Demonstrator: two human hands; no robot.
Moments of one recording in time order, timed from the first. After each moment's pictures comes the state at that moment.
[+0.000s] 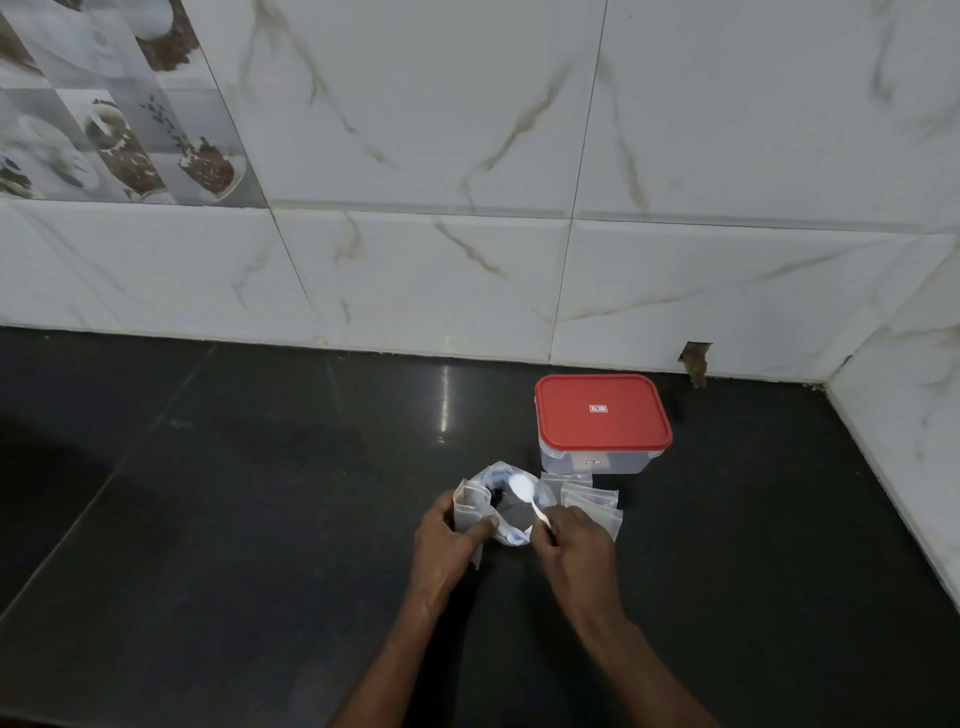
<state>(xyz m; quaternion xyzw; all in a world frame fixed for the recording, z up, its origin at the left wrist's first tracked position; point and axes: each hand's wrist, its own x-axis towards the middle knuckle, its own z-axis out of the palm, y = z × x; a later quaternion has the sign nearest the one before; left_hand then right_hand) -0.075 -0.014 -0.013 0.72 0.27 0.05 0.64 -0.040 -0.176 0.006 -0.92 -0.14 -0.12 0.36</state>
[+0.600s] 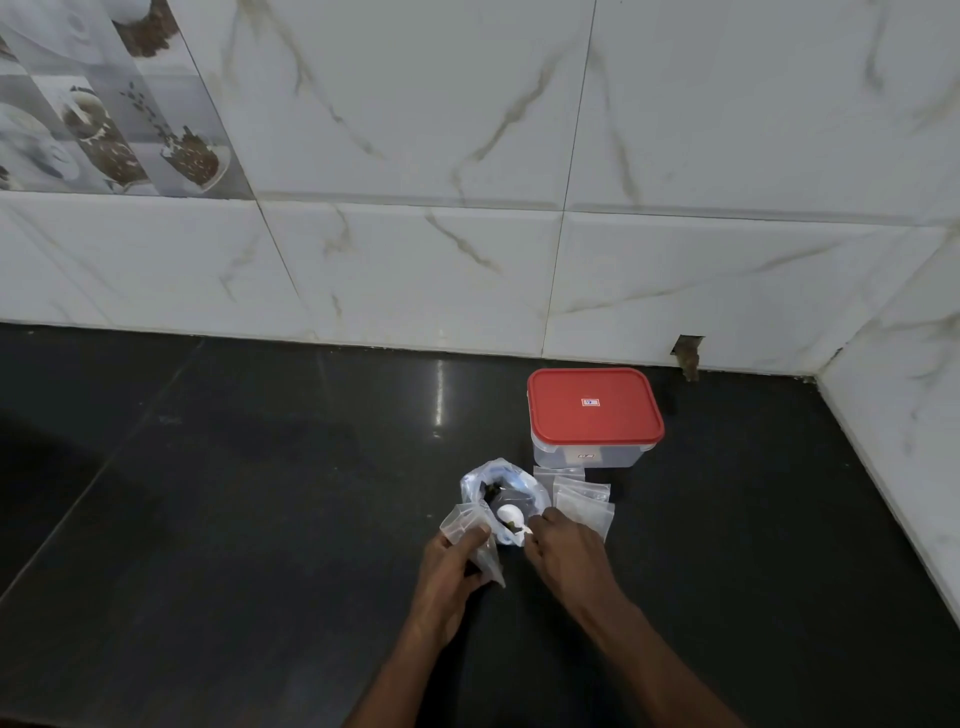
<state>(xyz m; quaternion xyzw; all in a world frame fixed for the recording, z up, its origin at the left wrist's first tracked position) -0.093 -0.037 -0.022 0.53 0.30 -0.04 0.79 -0.029 -0.185 0.004 -0.96 -0.23 0.06 0.13</state>
